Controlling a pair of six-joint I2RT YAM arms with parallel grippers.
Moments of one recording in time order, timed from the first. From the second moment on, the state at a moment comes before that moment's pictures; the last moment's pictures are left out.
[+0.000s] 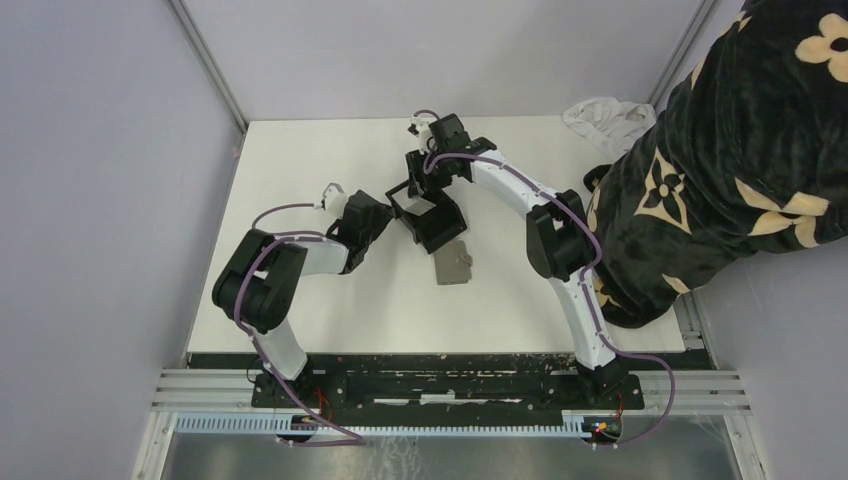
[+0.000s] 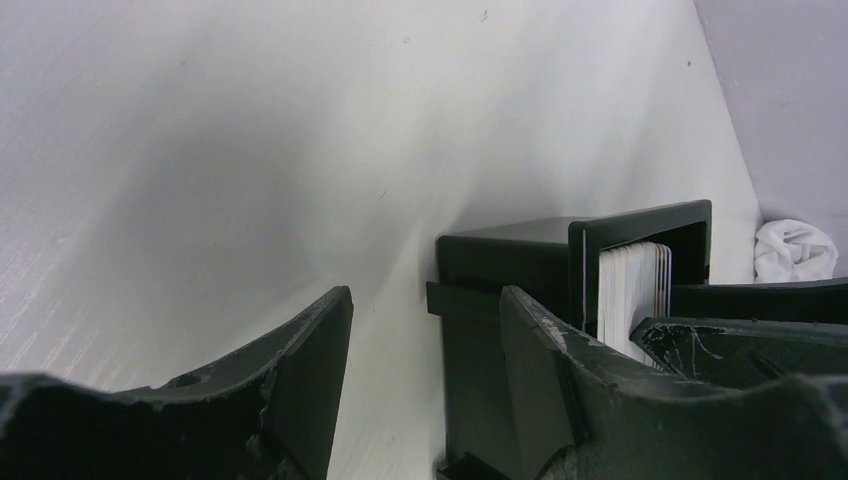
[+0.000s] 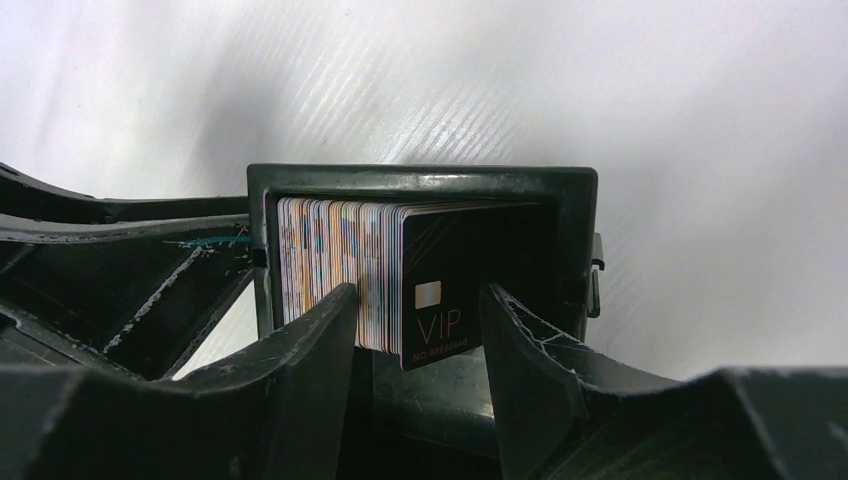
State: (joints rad) left arm -0.41 1.74 0.74 0.43 -0.36 -1.11; right arm 0.56 2.37 2.12 -0.59 -0.31 0.15
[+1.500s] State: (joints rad) left arm -0.40 1.77 0.74 0.47 -0.32 -1.08; right arm 0.54 2.31 2.06 -0.52 -0.43 0.27
